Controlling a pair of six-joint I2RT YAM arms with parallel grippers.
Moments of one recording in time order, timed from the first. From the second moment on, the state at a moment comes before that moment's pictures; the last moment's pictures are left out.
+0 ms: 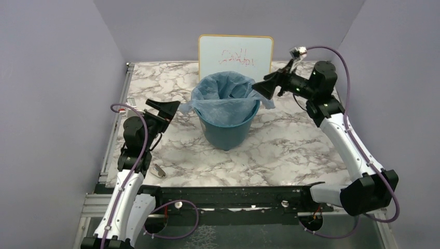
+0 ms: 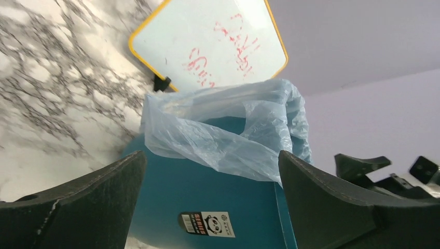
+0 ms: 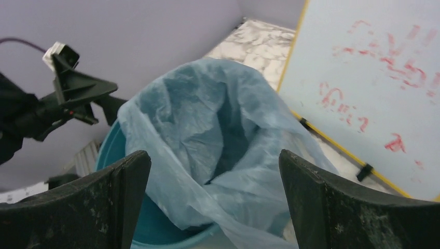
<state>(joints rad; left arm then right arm) -0.09 0.70 0.56 0.01 0.19 -1.10 0.19 1.24 1.15 0.04 -0.73 0.36</state>
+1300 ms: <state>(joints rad) -0.09 0.70 0.67 -0.29 0.06 -0.73 0.59 1.55 1.46 -0.35 -0.75 -0.30</state>
